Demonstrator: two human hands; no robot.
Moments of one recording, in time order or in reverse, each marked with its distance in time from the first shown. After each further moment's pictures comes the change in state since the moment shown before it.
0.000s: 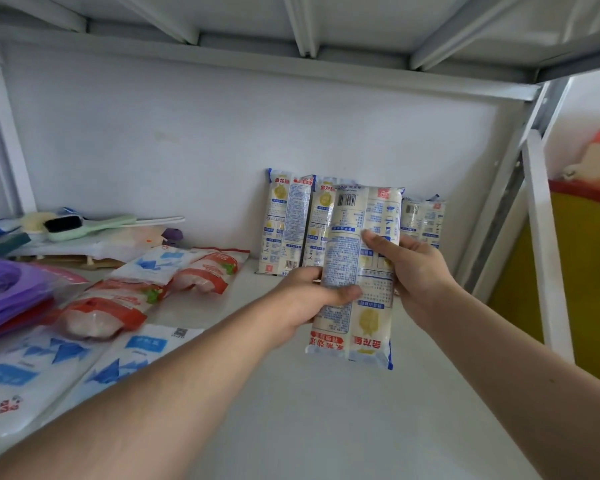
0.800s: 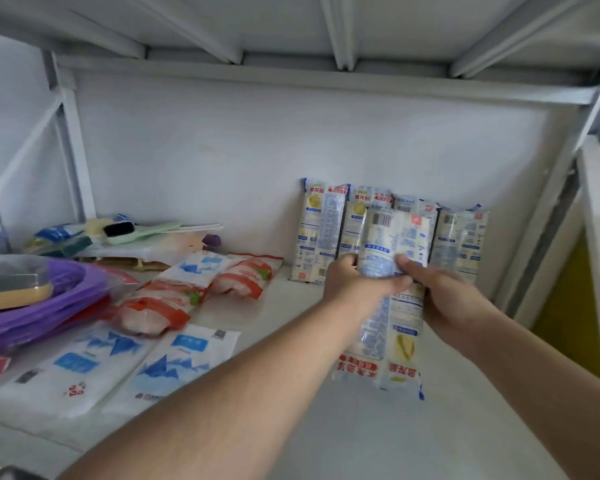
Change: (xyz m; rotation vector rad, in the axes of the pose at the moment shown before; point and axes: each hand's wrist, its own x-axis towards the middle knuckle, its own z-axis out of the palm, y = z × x) left_hand 0.013 0.015 0.028 -0.039 0.367 0.096; right_hand -0.005 0.012 -0.002 0.057 -0.180 0.110
